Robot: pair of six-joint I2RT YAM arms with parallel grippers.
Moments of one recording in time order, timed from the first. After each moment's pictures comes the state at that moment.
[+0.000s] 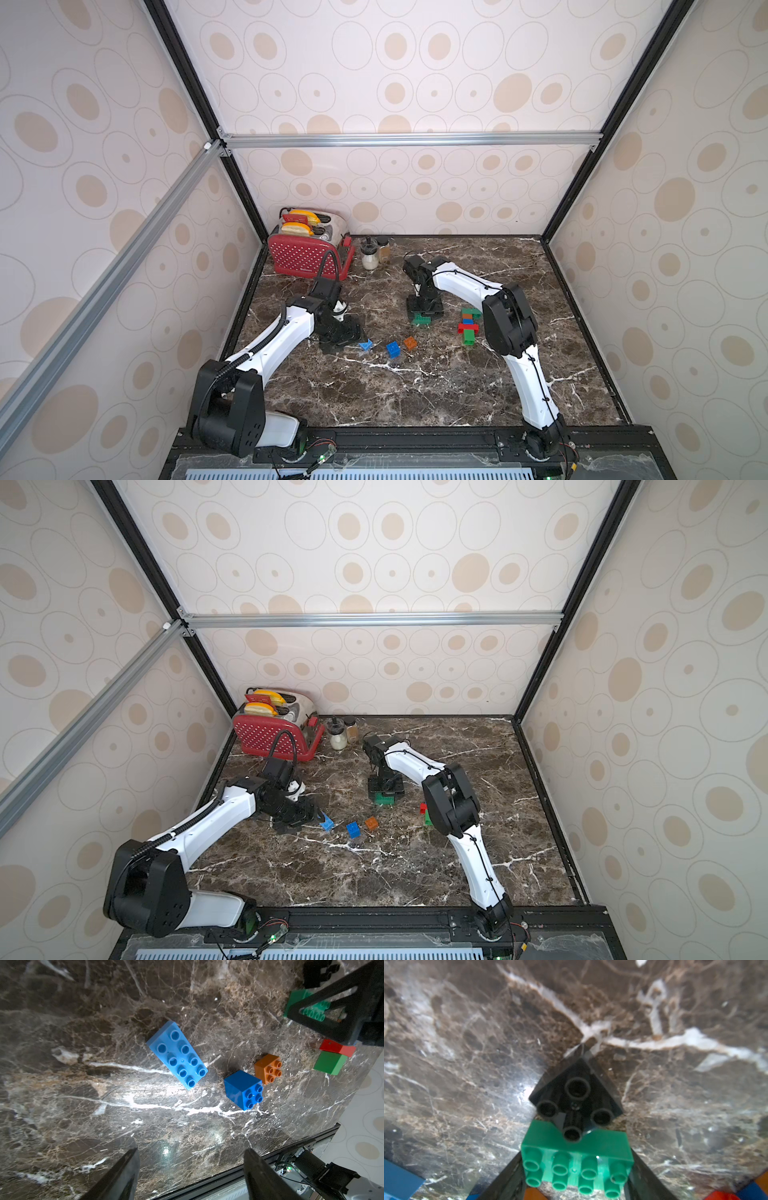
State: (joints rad) left arm -0.29 1.38 0.94 -0.91 0.38 -0.50; right arm 0.71 2.29 1.89 -1.13 -0.09 0.51
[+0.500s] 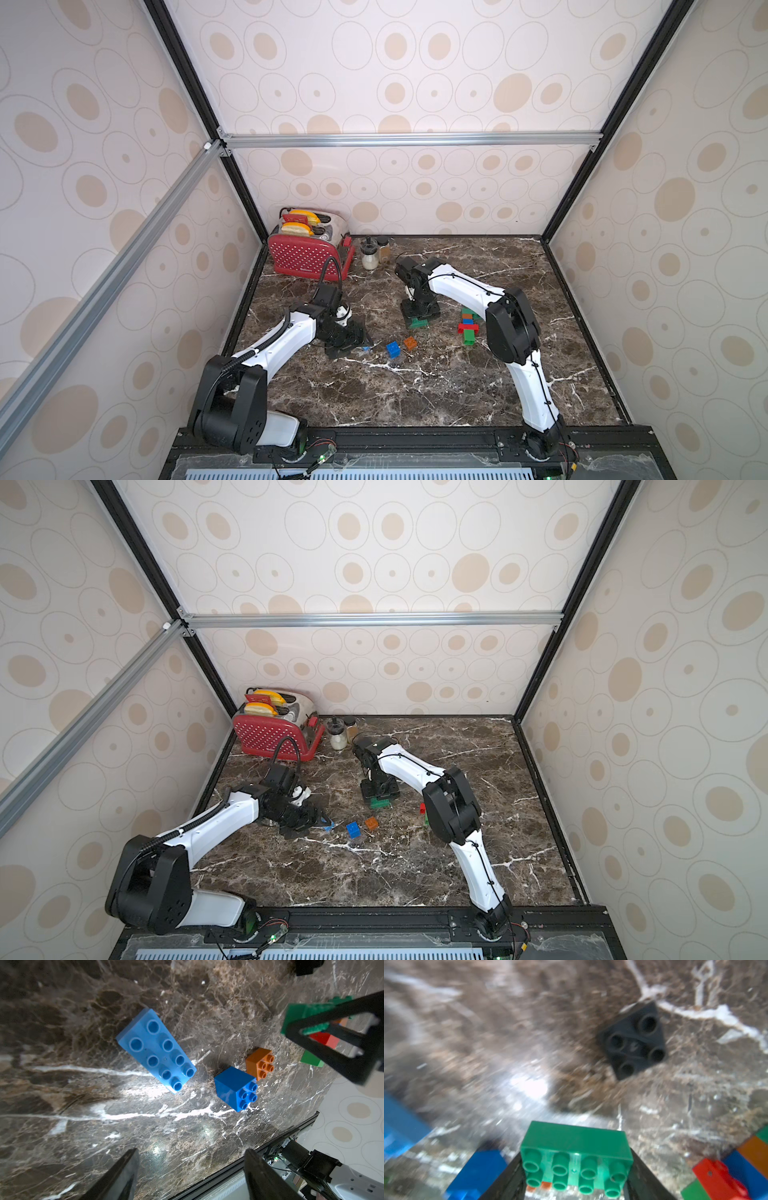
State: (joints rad) left arm -0.29 1.41 0.84 -0.75 0.49 -0.52; right arm 0.80 2.19 1.88 -1.19 -0.08 0.39
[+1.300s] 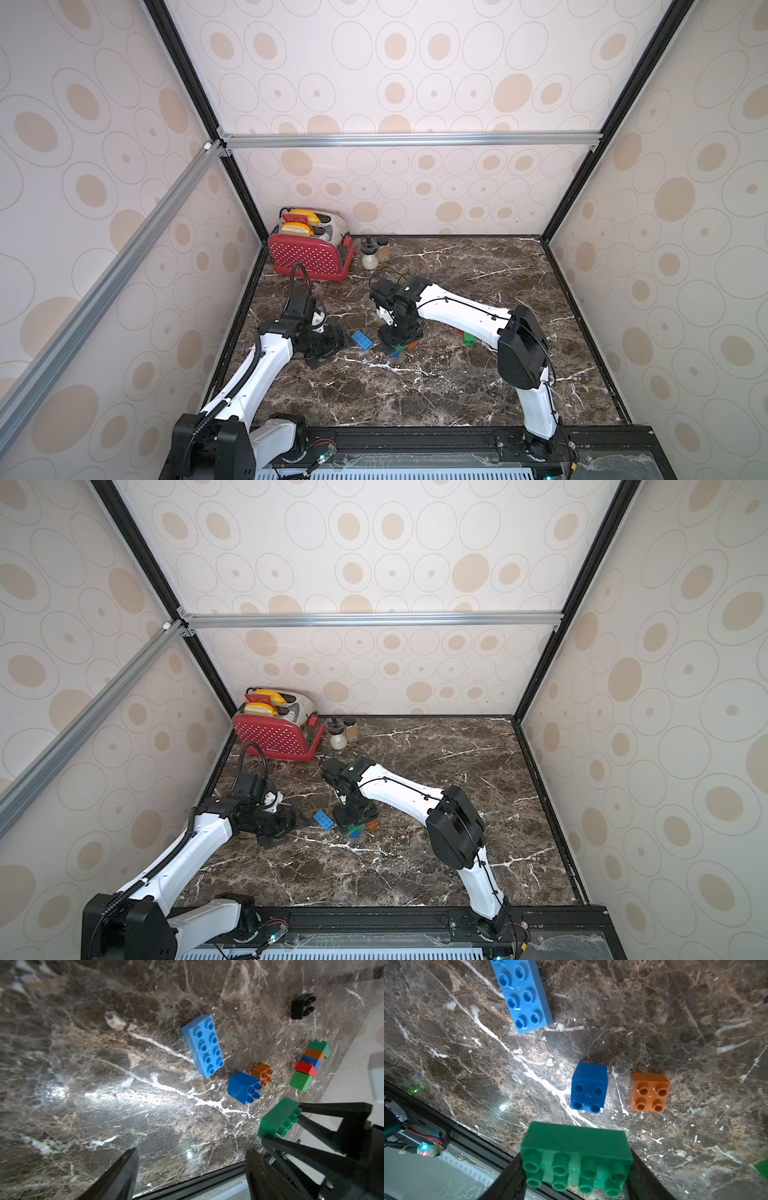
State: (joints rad) left arm -0.13 1.14 0.76 -0.90 0.44 -0.58; right arm 1.03 2.07 1.80 -1.19 -0.16 0.39
